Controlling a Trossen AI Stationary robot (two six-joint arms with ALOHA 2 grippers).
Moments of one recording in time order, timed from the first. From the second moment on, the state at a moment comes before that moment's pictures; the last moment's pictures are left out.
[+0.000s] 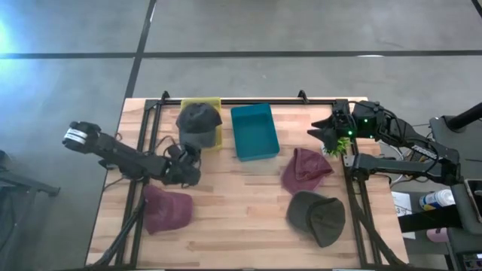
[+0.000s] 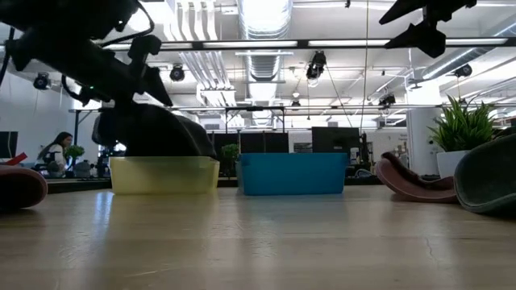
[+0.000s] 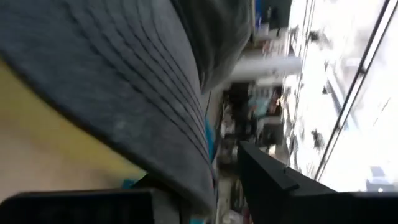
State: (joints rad) left arm -0.24 1.25 0.51 -0.02 -1.25 -2.27; right arm -0.39 0.65 0.85 -0.65 -0.12 0.53
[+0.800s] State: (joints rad) left arm 0.11 1.22 0.51 -0.02 -0.76 -1.97; right arm -0.22 1.14 0.81 -0.10 -0.21 0.81
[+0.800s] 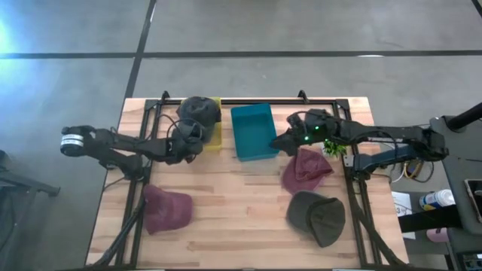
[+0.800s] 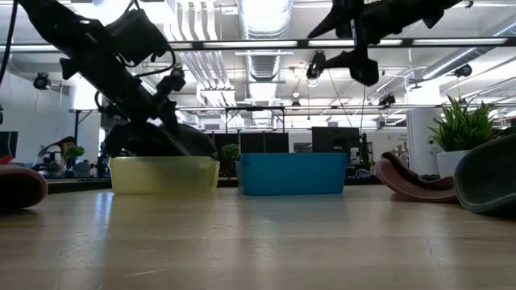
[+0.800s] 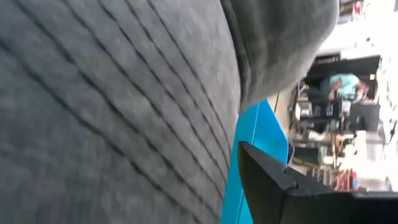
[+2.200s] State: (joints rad) left arm 0.06 1.06 0.96 -1.35 -0.73 -1.60; right arm -0.18 1.21 0.81 0.01 -0.21 0.81
